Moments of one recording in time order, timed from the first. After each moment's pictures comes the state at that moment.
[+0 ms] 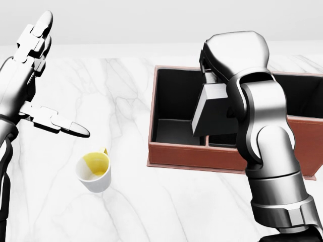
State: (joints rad) left arm -0.55 0.31 0.18 0.01 0.19 0.09 -0.34; right arm -0.81 -0.18 -0.01 0.14 -1.46 0.09 0.48
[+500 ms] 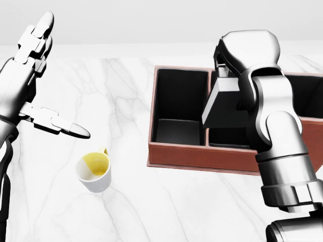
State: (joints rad) left arm -0.54 0.31 0.18 0.00 0.19 0.09 -0.35; right arm -0.90 -0.26 -0.03 0.41 -1.39 0.09 0.30
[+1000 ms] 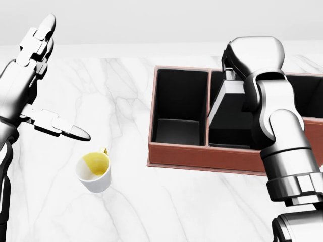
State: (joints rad) left arm -0.53 0.31 0.18 -0.01 0.20 0.09 -0.36; right arm -0.94 -0.31 -0.02 0.60 -1.34 0.09 0.17
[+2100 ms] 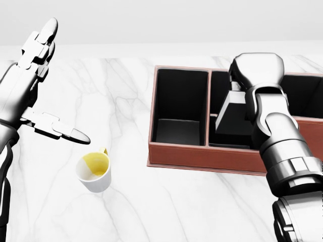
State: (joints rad) left arm -0.52 0.31 0.18 -0.02 0.21 0.09 -0.37; right arm -1.05 -0.33 0.03 1.06 -1.30 0.09 -0.16
